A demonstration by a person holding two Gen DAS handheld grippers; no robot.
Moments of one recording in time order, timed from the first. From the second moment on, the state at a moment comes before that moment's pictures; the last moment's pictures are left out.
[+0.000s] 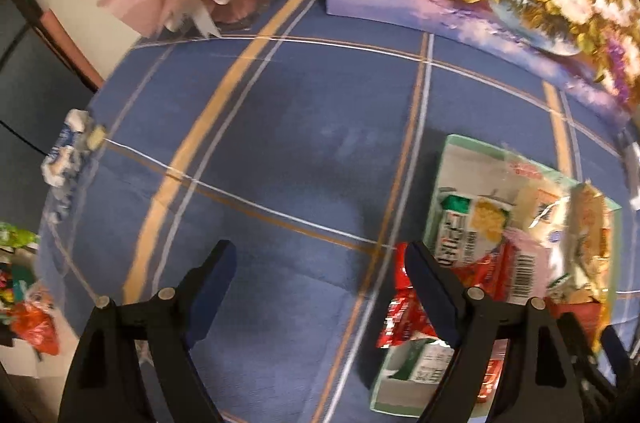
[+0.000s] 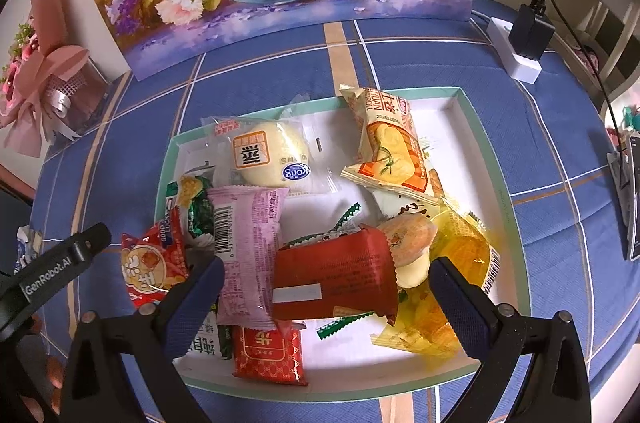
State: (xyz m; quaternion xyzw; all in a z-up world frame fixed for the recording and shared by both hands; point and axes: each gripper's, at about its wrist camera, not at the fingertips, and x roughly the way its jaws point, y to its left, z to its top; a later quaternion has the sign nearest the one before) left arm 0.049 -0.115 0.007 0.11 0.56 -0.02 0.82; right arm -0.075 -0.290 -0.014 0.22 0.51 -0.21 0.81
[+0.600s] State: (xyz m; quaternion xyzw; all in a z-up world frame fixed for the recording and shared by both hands) left arm 0.005 -0.103 0.016 0.15 0.55 0.00 0.82; right arm -0.104 -0.270 0.004 0.21 0.50 -0.21 0.82
